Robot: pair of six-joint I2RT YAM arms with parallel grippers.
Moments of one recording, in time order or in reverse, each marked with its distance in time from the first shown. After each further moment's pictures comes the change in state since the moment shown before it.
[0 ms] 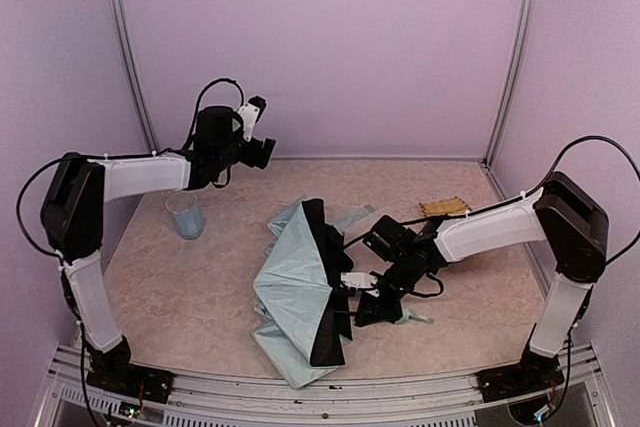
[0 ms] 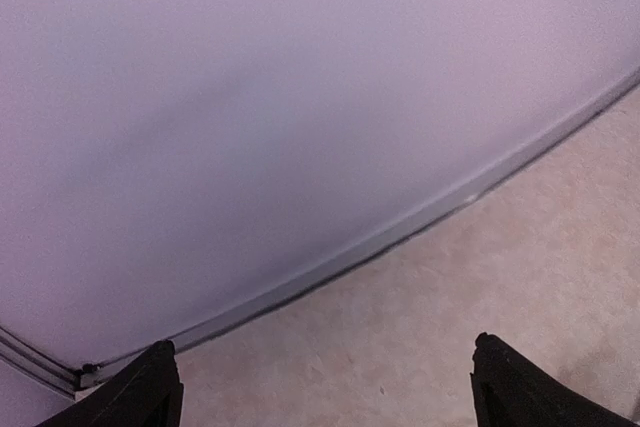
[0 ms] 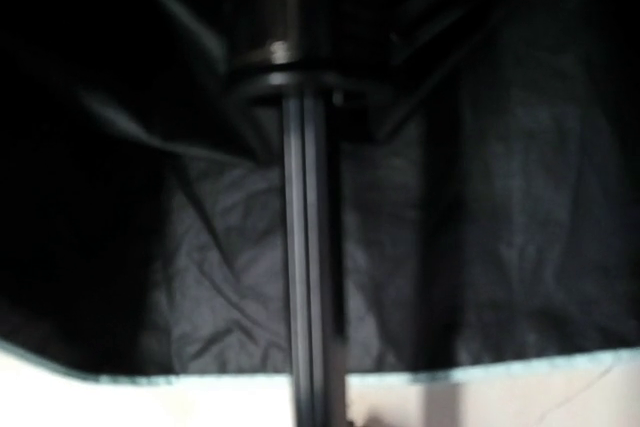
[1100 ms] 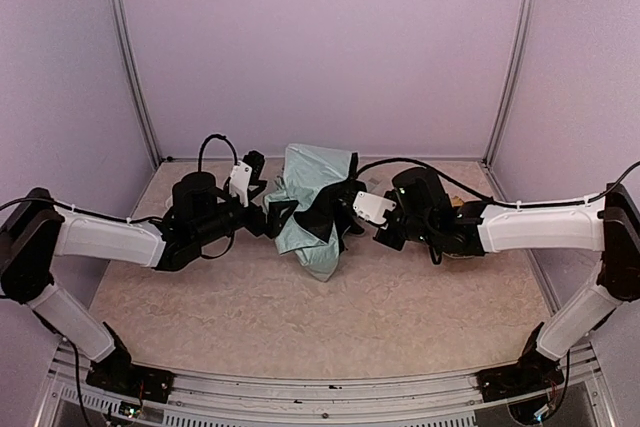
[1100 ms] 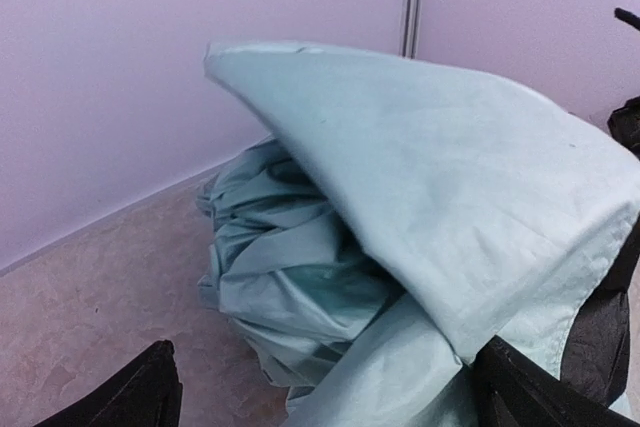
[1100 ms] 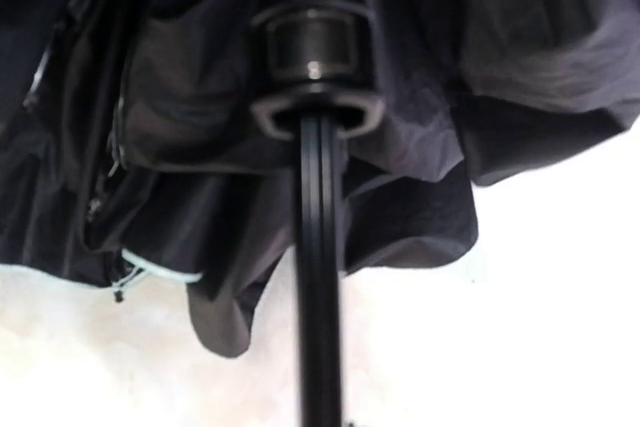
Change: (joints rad) left arm -0.254 -0.476 -0.776 0.398 0.246 -0.283; right arm -0.031 -0.273 -0.037 0.462 0.769 -0.141
